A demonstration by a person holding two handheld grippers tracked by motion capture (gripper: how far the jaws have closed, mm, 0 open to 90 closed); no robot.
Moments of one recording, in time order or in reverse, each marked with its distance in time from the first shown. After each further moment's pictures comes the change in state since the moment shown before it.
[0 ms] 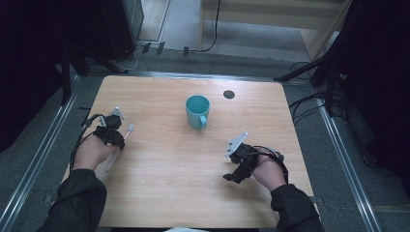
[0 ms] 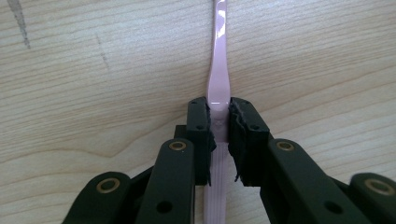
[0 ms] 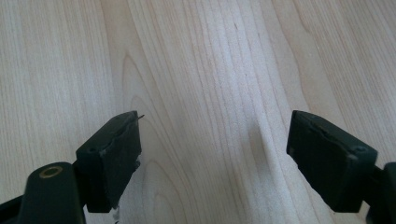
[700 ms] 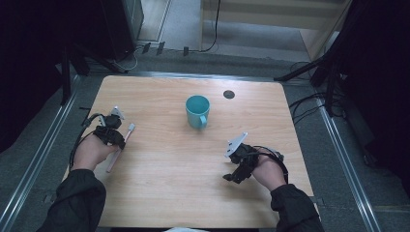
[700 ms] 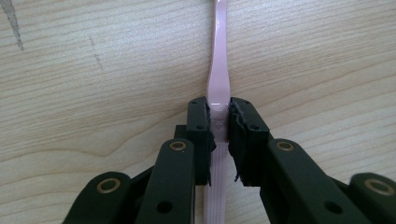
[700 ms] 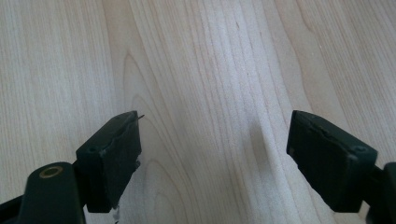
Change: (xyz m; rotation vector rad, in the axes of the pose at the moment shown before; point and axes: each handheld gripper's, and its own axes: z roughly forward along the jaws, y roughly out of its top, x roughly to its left) left arm 0.001 -0.001 -0.005 -0.004 -0.029 0.009; right arm 0.000 0.000 0.000 0.007 0.004 -0.001
